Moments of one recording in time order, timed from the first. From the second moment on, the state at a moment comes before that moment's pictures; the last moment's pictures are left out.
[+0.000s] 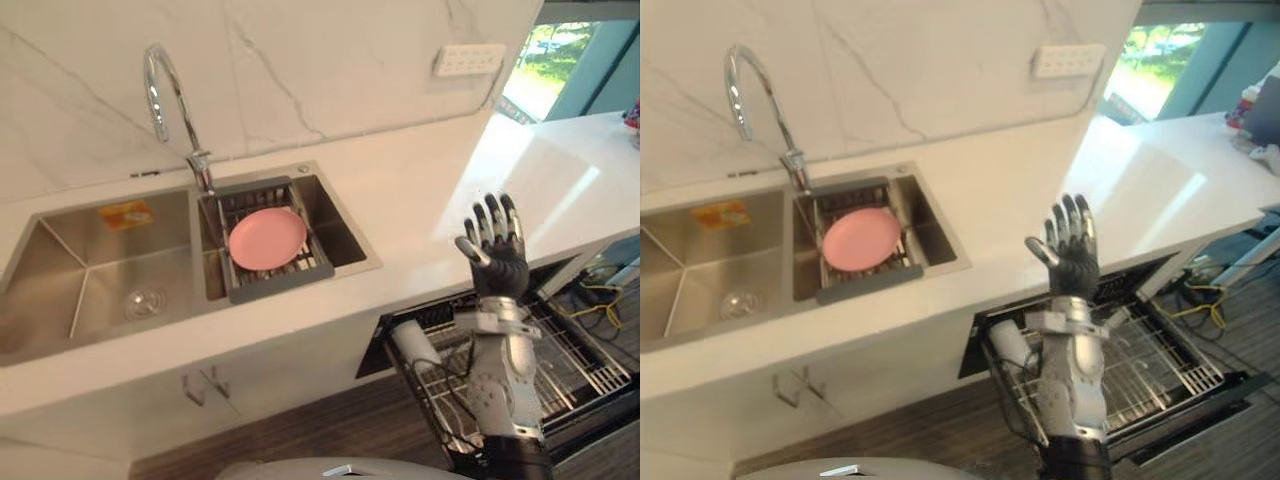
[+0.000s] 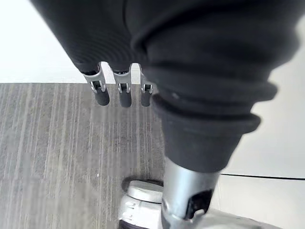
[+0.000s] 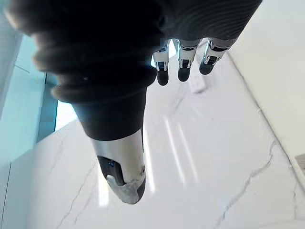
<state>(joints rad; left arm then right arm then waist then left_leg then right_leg) 0.34 0.09 0.18 1.04 -0.02 0.17 0.05 0.09 -0.20 -0.18 -0.17 0.63 -0.26 0.08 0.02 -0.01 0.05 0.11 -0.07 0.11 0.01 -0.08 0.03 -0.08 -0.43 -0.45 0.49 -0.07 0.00</state>
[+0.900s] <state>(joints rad) 0.22 0.14 0.11 0.93 -0.08 0.18 0.02 0.06 -0.16 -0.18 -0.14 0.64 -0.22 0.15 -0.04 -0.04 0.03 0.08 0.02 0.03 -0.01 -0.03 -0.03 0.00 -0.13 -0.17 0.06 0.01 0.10</state>
